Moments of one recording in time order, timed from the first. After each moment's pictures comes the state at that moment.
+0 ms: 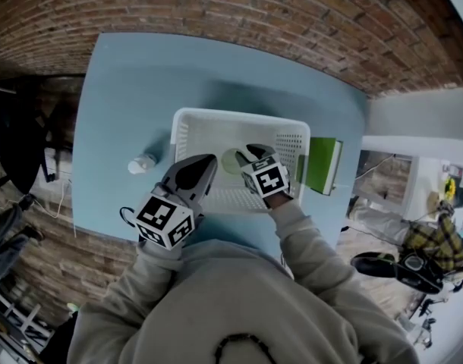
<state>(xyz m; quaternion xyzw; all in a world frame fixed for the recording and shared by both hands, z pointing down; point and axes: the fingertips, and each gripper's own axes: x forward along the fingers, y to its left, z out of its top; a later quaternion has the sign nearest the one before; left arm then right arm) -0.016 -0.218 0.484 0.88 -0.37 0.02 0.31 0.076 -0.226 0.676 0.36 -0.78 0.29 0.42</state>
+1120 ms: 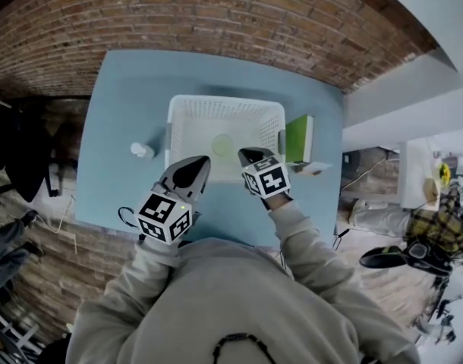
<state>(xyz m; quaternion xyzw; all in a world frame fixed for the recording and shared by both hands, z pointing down) -0.005 -0.121 0.431 0.90 -0.37 0.04 0.24 0.095 -0.157 0.578 0.40 -0.80 0.25 0.36</state>
